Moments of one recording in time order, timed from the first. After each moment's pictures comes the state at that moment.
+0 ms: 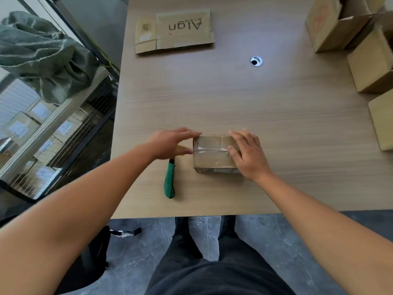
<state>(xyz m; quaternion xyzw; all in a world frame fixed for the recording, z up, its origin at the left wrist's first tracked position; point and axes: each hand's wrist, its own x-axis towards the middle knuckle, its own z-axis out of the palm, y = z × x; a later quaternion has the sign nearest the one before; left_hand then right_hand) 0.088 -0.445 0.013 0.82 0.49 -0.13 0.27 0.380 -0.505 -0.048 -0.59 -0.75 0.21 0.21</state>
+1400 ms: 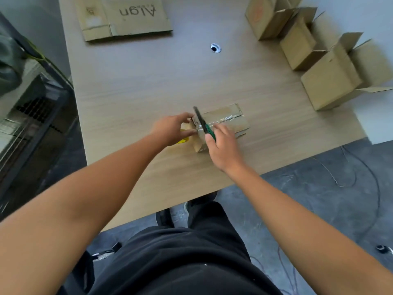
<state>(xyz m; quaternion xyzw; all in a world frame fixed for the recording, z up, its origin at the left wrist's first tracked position) 0.092 -0.443 -0.027 0.82 0.47 0.03 0.32 0.251 -0.569 0.023 -0.77 -0.56 0.25 0.13</state>
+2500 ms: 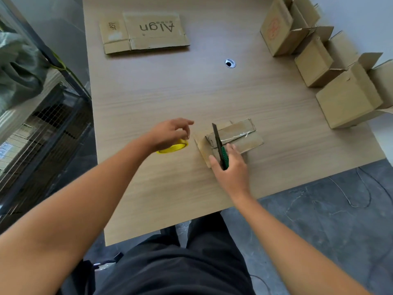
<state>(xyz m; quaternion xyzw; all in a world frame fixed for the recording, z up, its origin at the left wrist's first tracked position) 0.040 -0.418 0.015 0.75 0.43 0.08 0.50 0.227 -0.583 0.000 -0.80 -0.49 0.26 0.23</state>
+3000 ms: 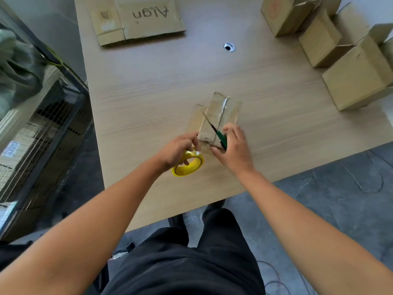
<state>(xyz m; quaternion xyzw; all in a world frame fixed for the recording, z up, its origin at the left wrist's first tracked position) 0.058 -0.486 -0.019 0.61 0.43 0.11 0.66 0.264 -0.555 -0.039 -0.72 -0.65 0.11 0.22</state>
